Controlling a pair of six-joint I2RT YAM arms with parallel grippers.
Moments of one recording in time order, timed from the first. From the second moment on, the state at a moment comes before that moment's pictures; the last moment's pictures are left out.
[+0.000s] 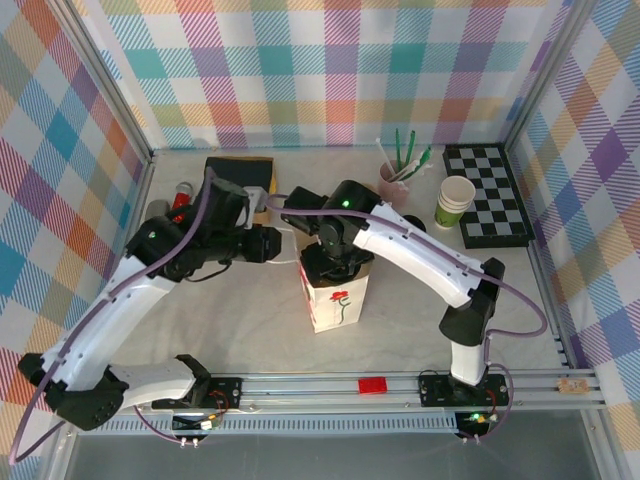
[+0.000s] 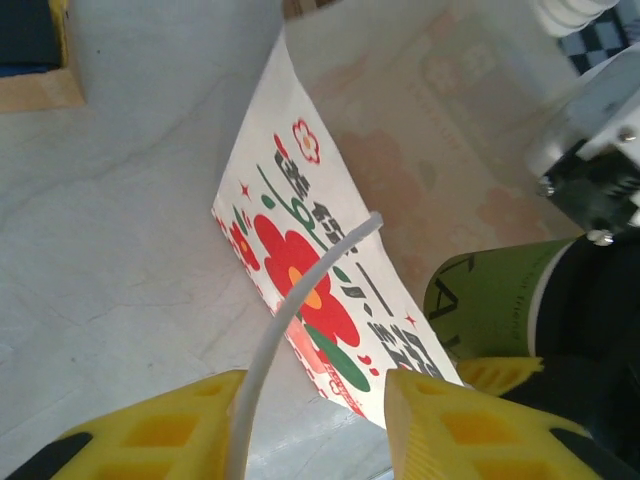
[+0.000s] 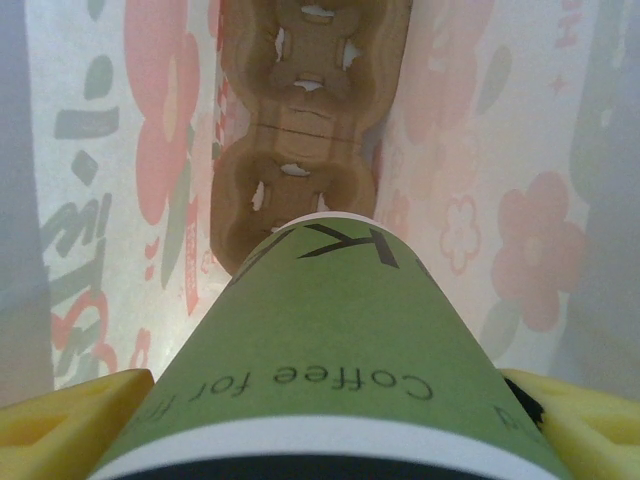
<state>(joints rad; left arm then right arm) -0.67 1.16 1.49 -1.16 0.02 -0.48 1.04 1.86 2.10 -1.67 0.15 0.60</state>
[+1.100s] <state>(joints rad) -0.61 1.24 1.45 -1.11 -0.03 -0.47 1.00 1.92 2.12 -1.64 0.12 0.57</state>
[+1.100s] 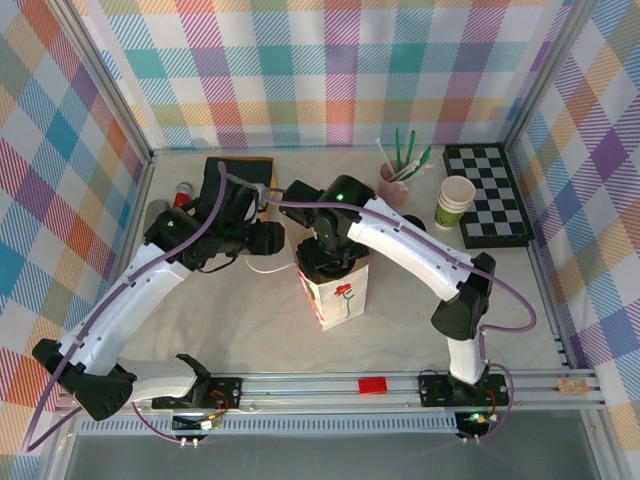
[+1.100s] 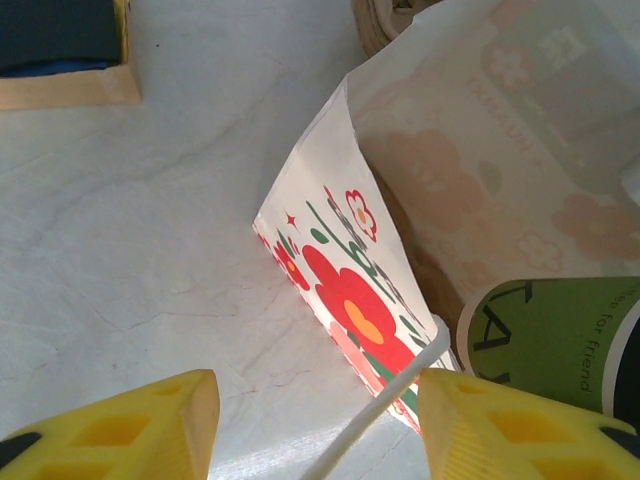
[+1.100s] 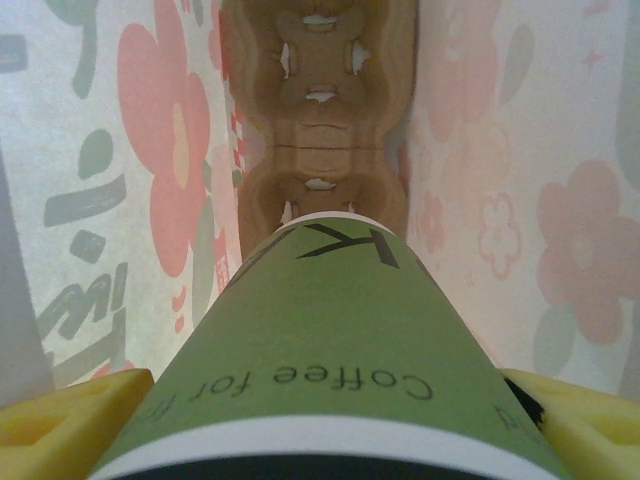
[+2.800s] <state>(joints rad) -0.61 1.14 1.36 -1.03 0.07 -0.50 0.93 2.01 2.01 -1.51 0.06 0.52</state>
